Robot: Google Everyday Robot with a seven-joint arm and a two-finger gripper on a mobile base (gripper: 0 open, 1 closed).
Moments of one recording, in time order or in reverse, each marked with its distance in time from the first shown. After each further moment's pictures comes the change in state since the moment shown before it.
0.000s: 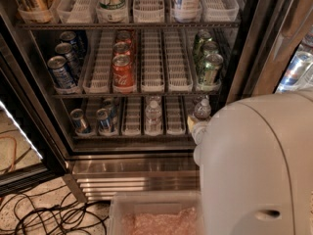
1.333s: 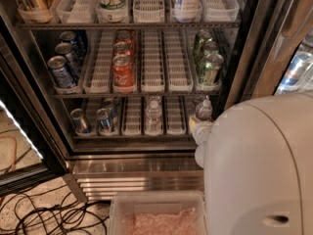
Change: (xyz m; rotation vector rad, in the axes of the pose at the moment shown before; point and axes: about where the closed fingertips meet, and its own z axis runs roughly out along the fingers) arm -0.002 0.004 -0.004 -0.016 0.003 0.001
